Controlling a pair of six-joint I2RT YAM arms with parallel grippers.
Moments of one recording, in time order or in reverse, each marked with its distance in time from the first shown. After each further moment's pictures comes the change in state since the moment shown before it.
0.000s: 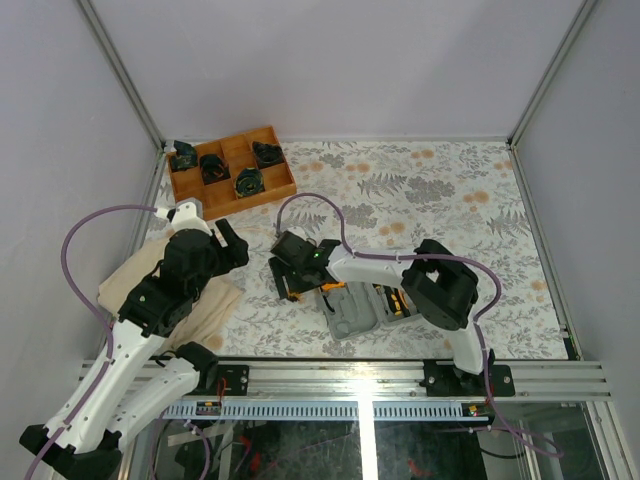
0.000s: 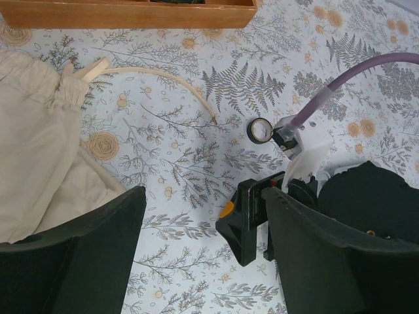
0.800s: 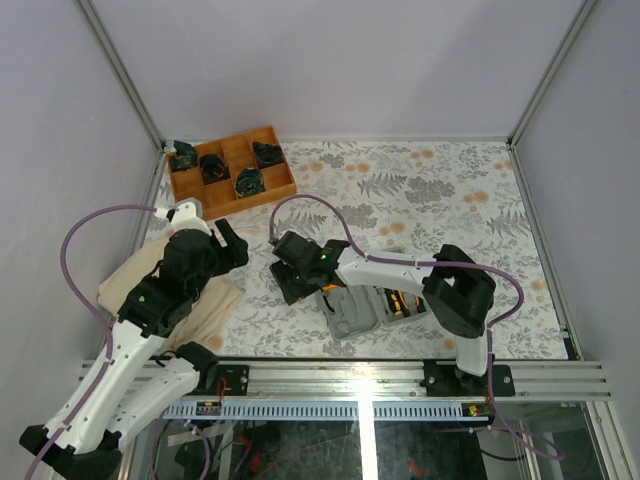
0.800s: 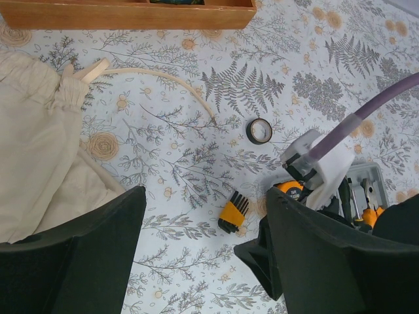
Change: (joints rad) left arm -0.001 -0.002 0.002 -0.001 0.000 0.000; right arm 0.027 -0.095 -0.022 -0.068 -0.085 -0.156
